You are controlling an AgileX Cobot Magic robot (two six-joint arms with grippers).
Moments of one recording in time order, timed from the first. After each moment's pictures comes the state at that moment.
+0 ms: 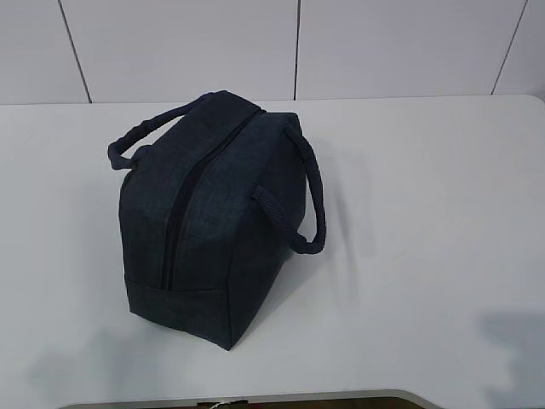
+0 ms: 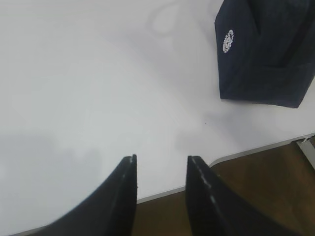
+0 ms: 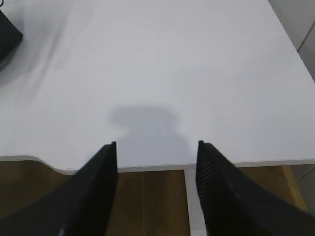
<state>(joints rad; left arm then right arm) 0.03 0.01 -0.50 -0.22 1.12 0.22 -0.06 -0.02 -0.50 0.01 1.14 -0.07</state>
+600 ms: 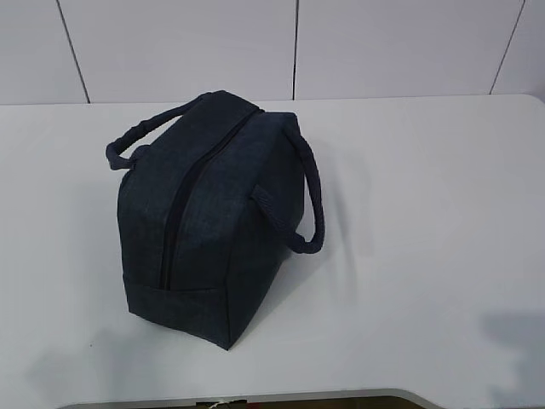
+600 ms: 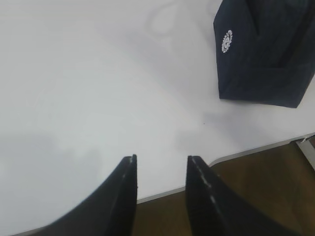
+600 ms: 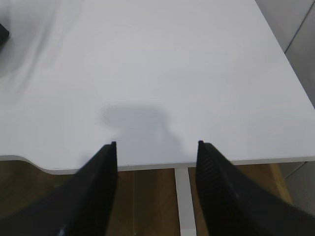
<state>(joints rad) 0.03 0.01 -0.50 -0.22 1.12 0.22 -0.06 -0.02 -0.50 -0.02 1.14 -0.08</state>
